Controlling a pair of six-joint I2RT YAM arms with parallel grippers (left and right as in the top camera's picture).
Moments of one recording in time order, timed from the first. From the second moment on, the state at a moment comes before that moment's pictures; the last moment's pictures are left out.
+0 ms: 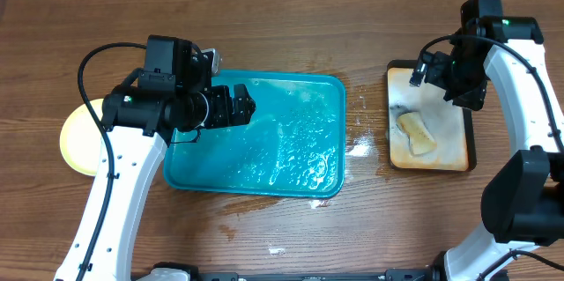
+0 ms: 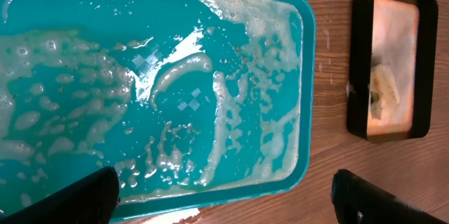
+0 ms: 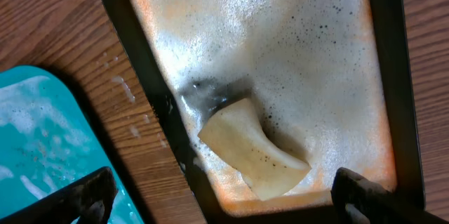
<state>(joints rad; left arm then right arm) -0.14 1.40 1.34 -1.05 0.33 -0.28 -0.07 1.86 1.64 -1.23 -0.12 0.33</state>
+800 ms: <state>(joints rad) -0.14 1.40 1.34 -1.05 0.29 -0.28 -0.07 1.86 2.15 -1.54 -0.12 0.26</state>
